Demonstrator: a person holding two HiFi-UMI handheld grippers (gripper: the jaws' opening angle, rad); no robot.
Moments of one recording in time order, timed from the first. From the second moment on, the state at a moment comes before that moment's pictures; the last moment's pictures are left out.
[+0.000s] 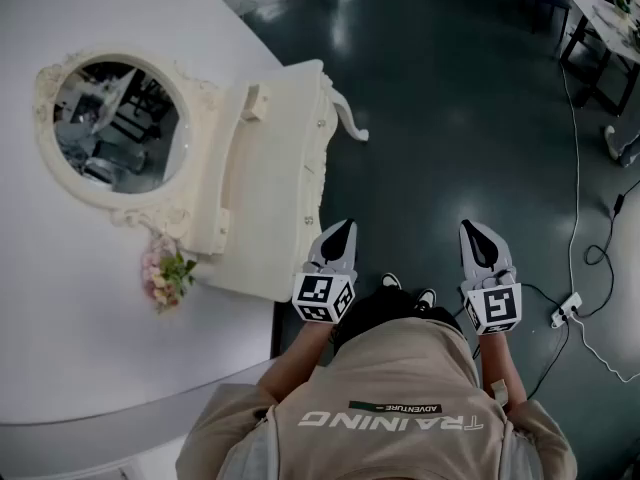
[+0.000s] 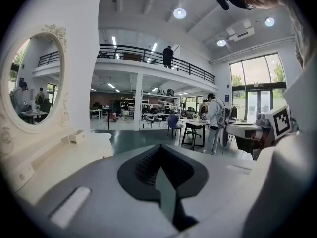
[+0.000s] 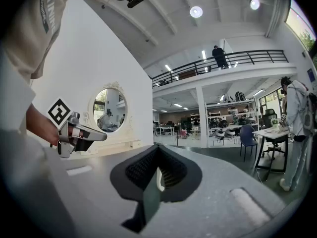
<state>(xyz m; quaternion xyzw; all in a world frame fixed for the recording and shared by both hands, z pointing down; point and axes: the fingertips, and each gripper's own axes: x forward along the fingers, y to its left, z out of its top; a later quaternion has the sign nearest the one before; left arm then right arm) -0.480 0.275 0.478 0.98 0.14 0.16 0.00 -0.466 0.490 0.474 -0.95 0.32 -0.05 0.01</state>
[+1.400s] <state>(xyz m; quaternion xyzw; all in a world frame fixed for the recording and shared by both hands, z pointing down) -0.272 0.187 0.501 0.98 0.13 0.17 0.05 -0.246 0.359 0.464 -0.91 0.40 -0.09 -0.01</state>
